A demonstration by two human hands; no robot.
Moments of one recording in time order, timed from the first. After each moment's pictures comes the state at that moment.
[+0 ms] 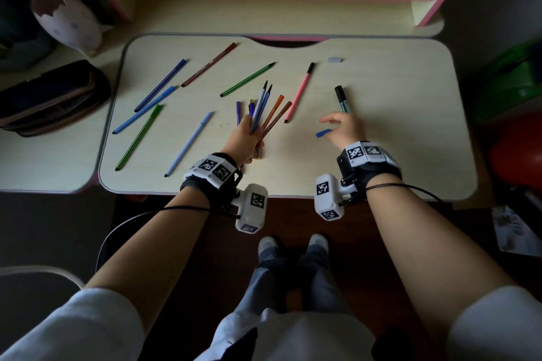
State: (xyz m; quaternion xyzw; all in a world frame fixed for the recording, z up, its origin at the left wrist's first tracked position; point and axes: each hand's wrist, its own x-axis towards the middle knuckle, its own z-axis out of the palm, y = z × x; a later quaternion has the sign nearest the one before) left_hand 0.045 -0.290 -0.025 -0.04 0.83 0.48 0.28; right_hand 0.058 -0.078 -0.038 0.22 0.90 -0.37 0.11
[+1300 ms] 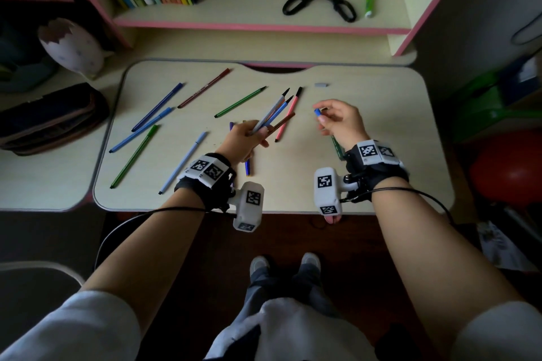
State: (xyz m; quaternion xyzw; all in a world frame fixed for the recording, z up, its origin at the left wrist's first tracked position) left_hand 0.028 -0.280 0.012 0.01 0.80 0.55 0.26; right_hand 0.046 -0.068 0.023 0.16 0.81 -0.56 0.03
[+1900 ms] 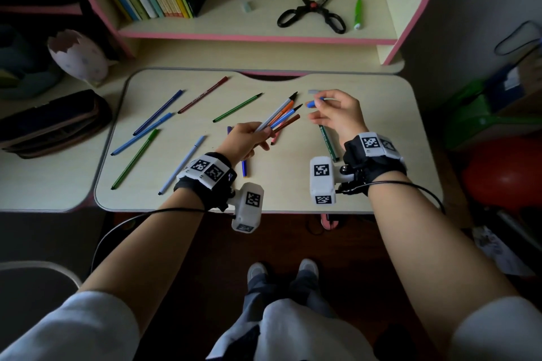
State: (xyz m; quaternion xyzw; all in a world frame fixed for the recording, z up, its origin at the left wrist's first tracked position) left_hand 0.038 -0.273 0.036 0.02 0.79 0.55 0.28; right_hand 0.052 -0.073 0.061 0.18 0.70 -0.70 -0.01
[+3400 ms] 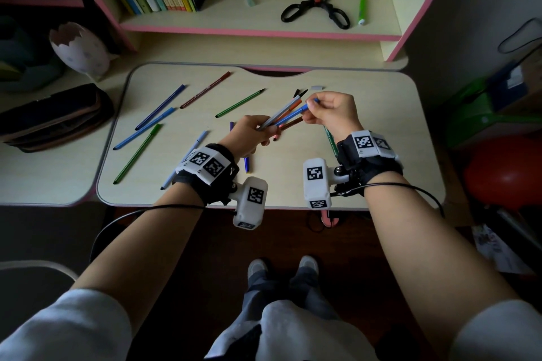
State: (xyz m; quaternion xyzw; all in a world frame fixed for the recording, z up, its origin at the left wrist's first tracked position) left_hand 0.045 -0.273 0.060 0.07 0.82 0.50 0.28; right_hand 0.054 -0.089 0.058 0.15 0.76 -0.63 0.00
